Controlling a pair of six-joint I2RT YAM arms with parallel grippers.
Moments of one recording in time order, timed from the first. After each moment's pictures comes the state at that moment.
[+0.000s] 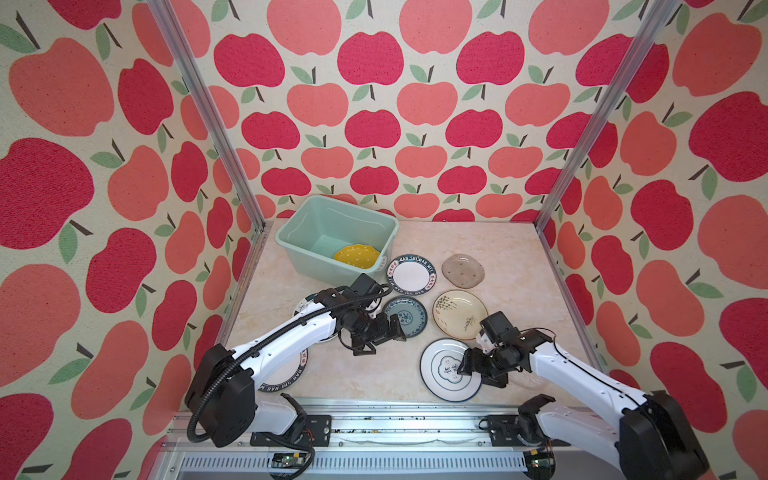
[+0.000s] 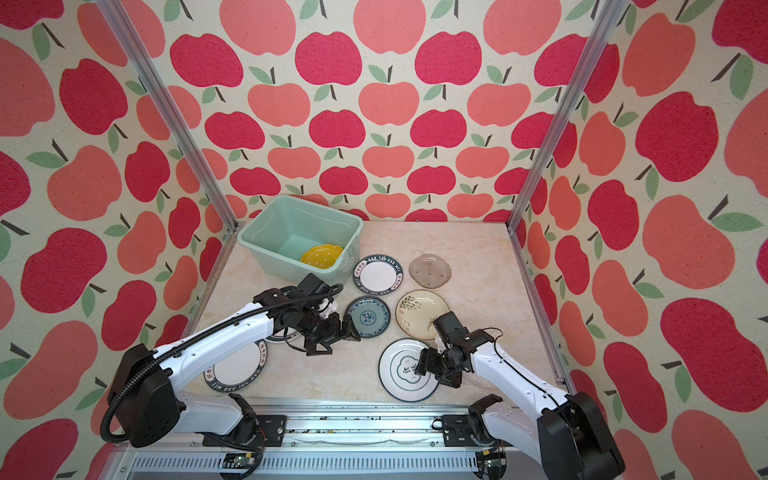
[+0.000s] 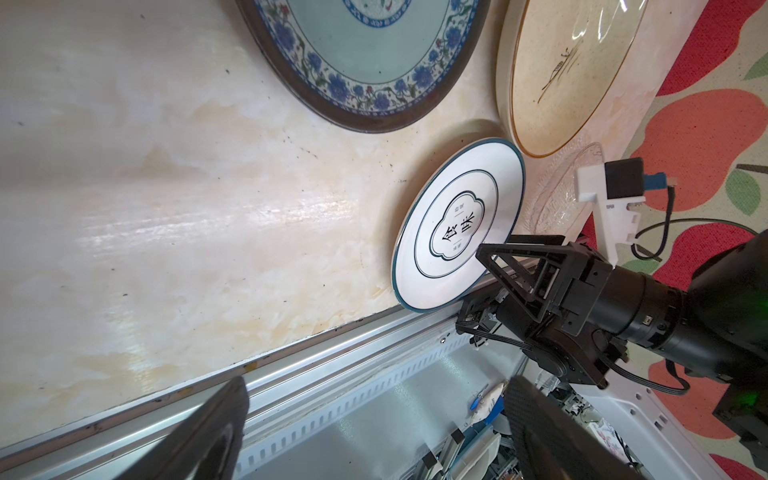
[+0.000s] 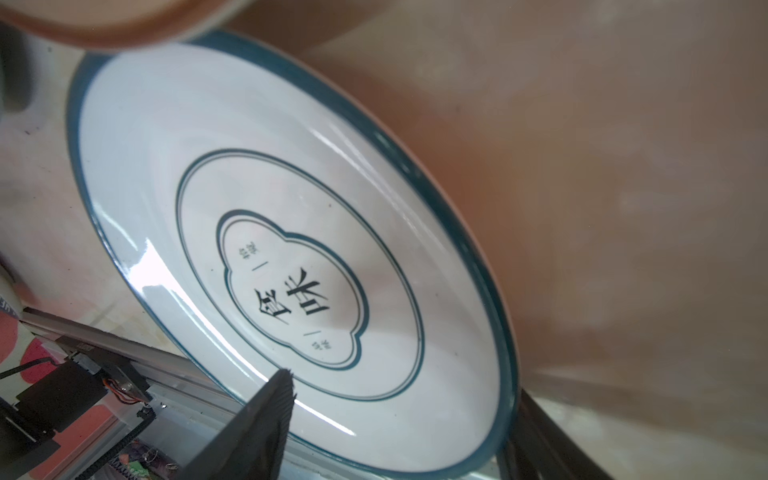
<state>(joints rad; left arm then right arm) -0.69 1.38 1.02 -0.84 0.50 -0.88 0.57 1.08 0.49 -0.76 -0.37 0.71</state>
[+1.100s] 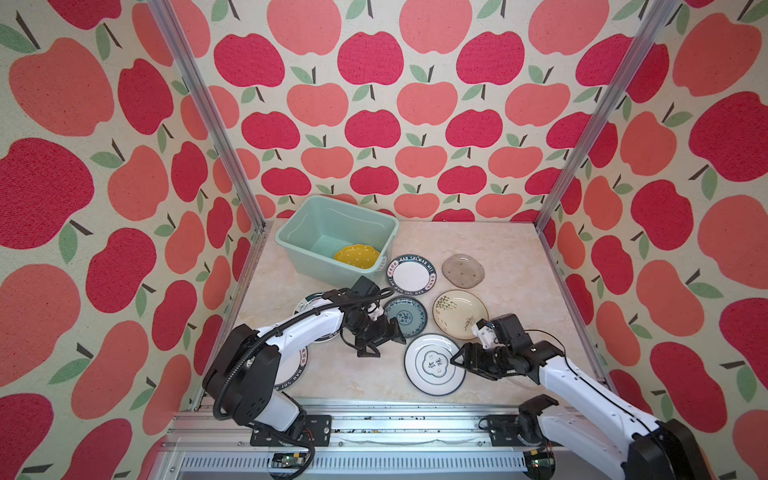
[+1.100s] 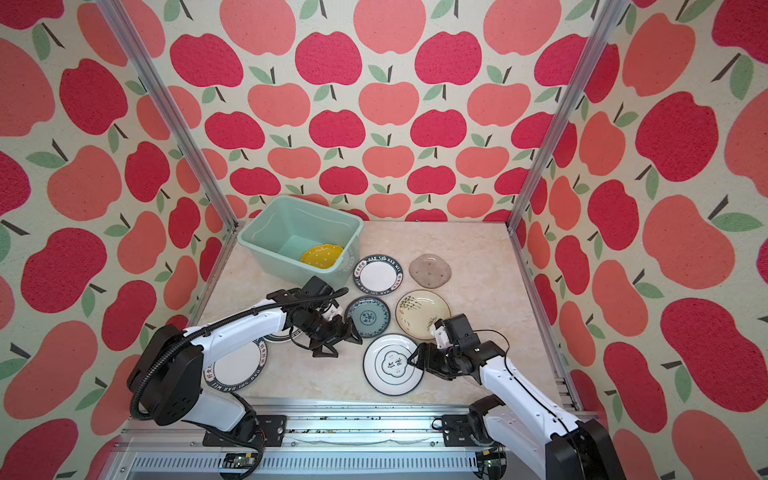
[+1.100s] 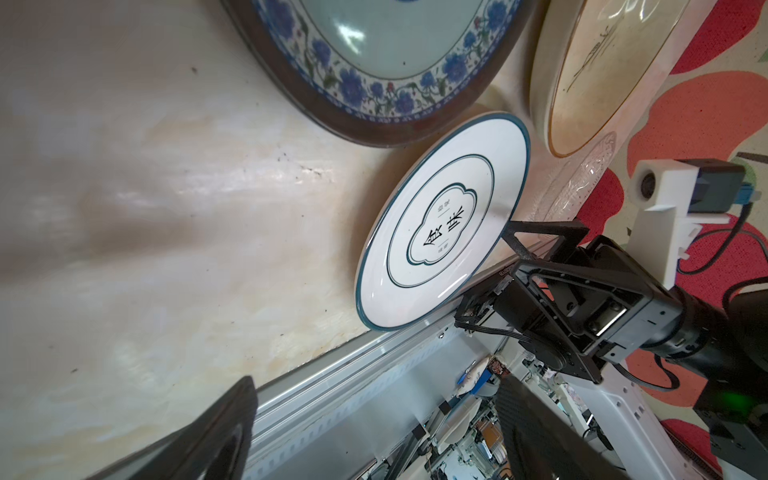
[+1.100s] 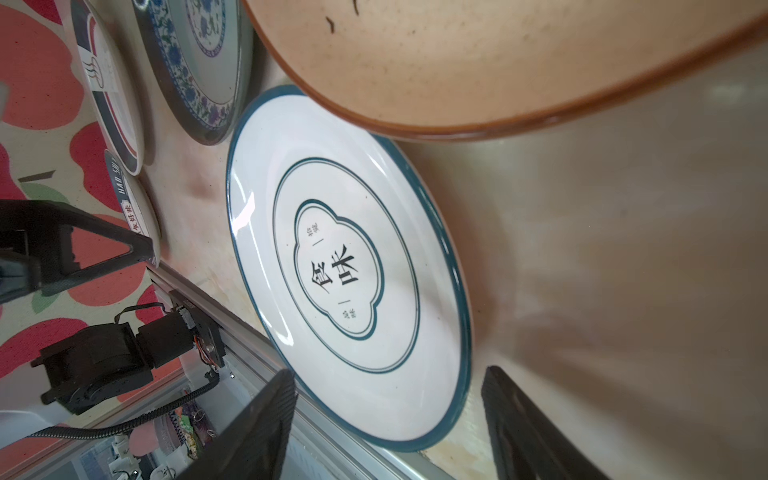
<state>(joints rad) -0.64 1.53 0.93 -0.67 0.66 -0.79 0.48 0.94 0.39 -0.55 -0.54 0.64</state>
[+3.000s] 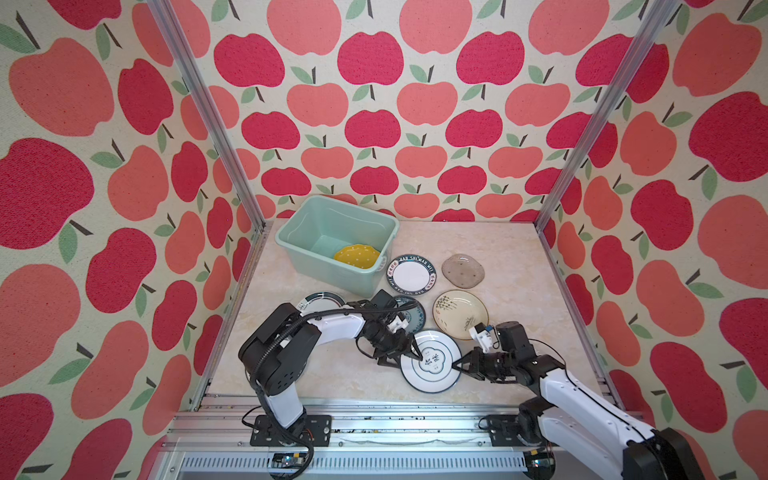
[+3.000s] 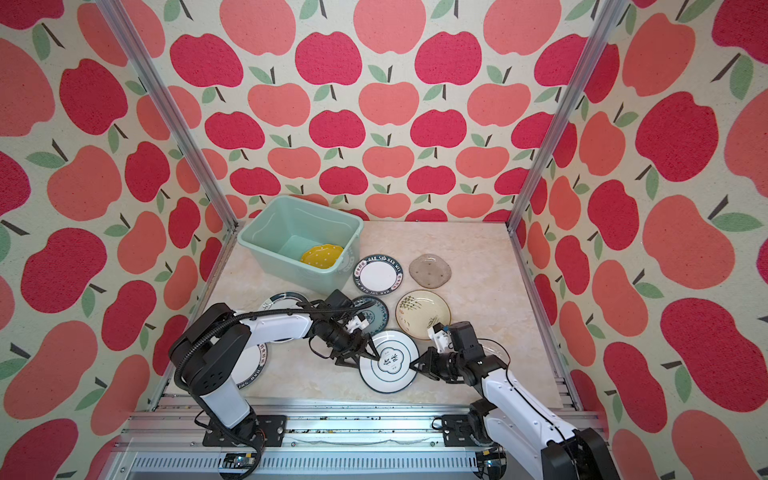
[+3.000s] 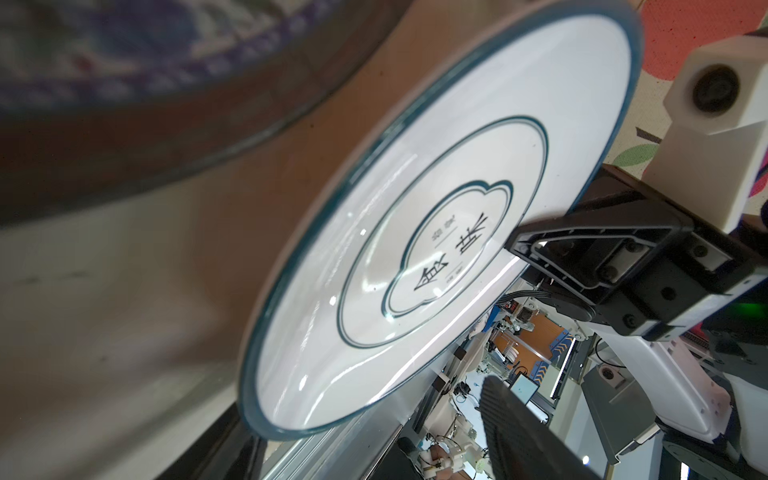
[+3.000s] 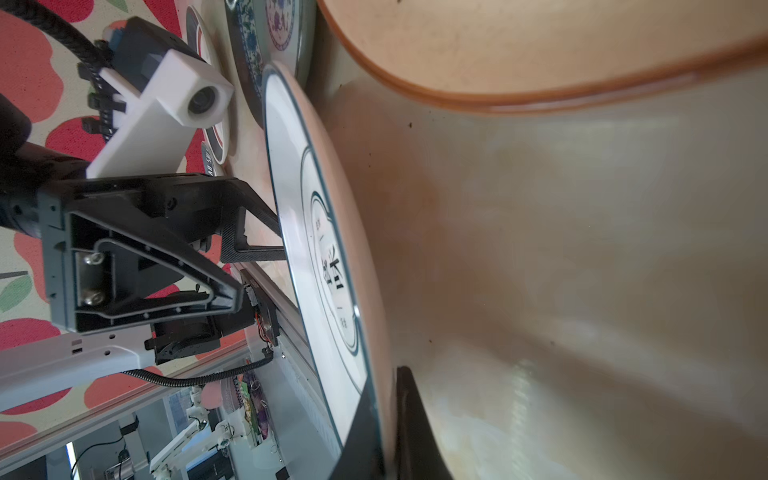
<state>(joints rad) -0.74 1.72 0.89 -0.40 0.83 -0.71 0.43 0.86 0.24 -0.34 -0.72 0.70</state>
